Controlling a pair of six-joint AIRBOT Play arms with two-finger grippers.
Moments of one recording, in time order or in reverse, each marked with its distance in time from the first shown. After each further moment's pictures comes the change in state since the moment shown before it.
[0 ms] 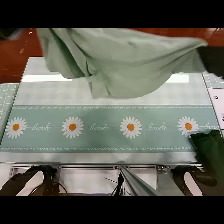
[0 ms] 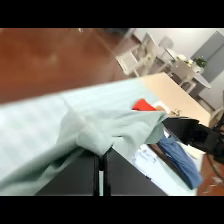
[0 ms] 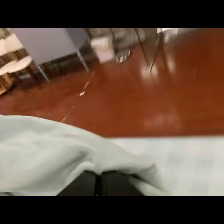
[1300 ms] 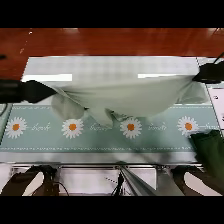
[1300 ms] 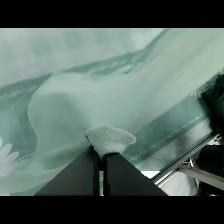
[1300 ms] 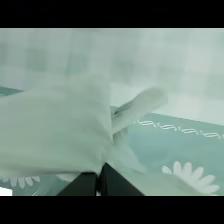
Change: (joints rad) left arm -0.097 0.166 -0.378 0.652 -0.180 -0.352; right arm -0.014 -0.591 0.488 -0.672 0.783 0.267
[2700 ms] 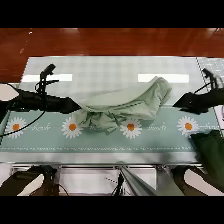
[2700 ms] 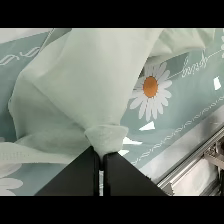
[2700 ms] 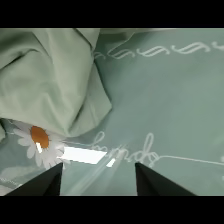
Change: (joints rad) left arm -0.185 -0.179 -0.210 0.007 0.219 0.087; right arm -0.208 0.022 -0.569 0.318 -0.170 -0.078
